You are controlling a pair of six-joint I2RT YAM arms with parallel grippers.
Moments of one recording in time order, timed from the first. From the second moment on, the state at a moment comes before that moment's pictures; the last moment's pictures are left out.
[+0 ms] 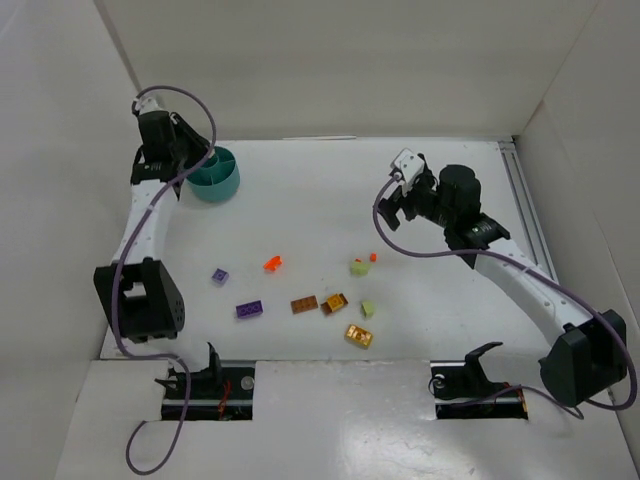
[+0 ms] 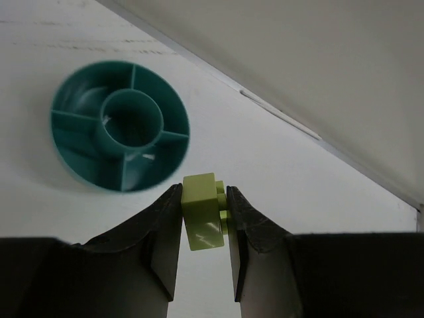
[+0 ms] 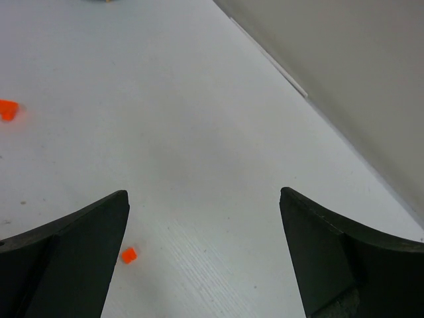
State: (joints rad) left arm 0.07 1.53 1.39 -0.27 0.08 -0.59; right arm 0.43 1.22 0.99 0.00 -0.32 -0.40
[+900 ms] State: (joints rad) left arm 0.19 2.21 2.04 -0.34 0.04 -0.38; right arm 0.32 1.55 1.23 -0.13 -0.37 -0.37
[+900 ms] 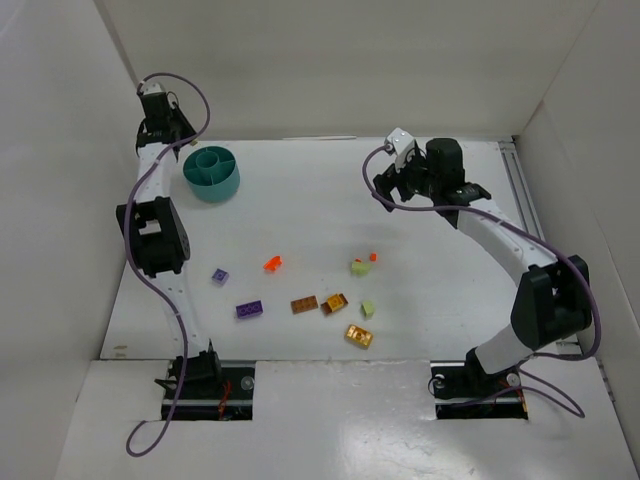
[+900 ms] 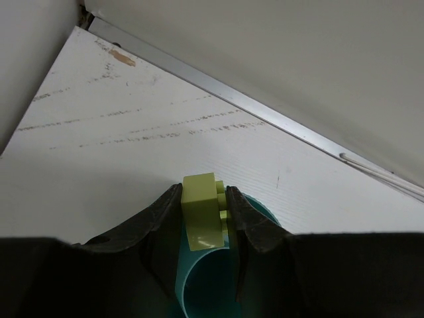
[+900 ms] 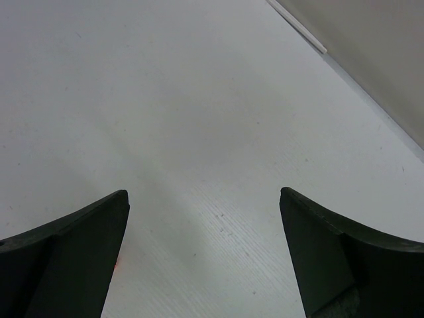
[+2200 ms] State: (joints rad) left arm 0.20 2.07 1.87 -0.41 0.03 -0.33; right arm 0.32 1.57 1.25 -0.15 -0.39 -0.37
